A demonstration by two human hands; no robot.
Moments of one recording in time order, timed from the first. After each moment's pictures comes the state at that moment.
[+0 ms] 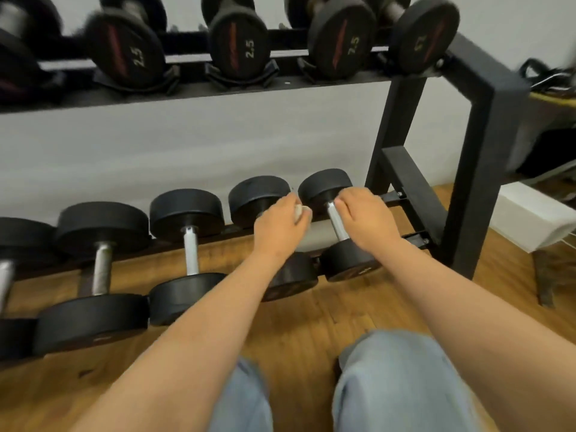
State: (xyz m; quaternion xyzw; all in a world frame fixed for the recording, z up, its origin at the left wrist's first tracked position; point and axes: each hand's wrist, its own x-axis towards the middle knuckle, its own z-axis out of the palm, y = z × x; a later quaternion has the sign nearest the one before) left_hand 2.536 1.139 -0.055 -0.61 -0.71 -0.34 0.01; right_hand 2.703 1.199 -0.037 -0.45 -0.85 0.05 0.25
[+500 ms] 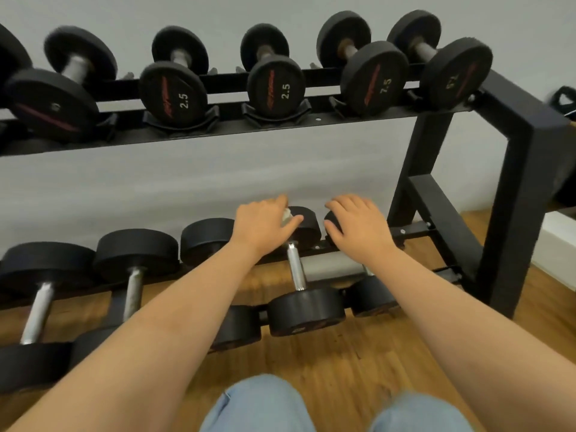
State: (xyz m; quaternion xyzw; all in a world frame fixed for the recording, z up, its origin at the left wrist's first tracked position) left_hand 2.439 1.153 0.009 -0.65 -0.72 -0.12 0.19; right_hand 2.631 1.231 -0.012 -0.36 -0.90 -0.10 0.24
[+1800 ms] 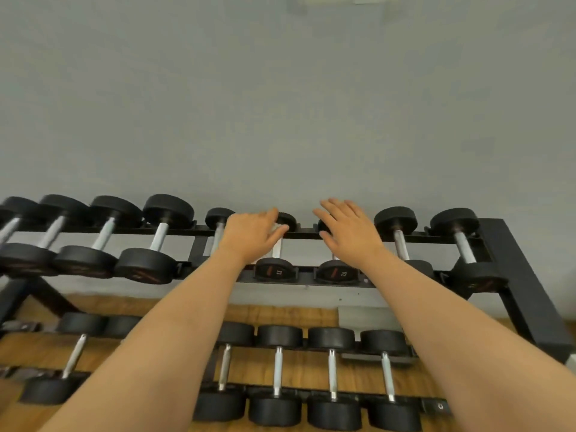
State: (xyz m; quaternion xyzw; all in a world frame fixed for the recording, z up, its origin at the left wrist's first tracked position) left_hand 2.332 1.094 0.494 -0.57 -0.80 -0.01 0.21; right_hand 2.506 1.240 0.473 -0.21 -0.95 -0.09 0.19
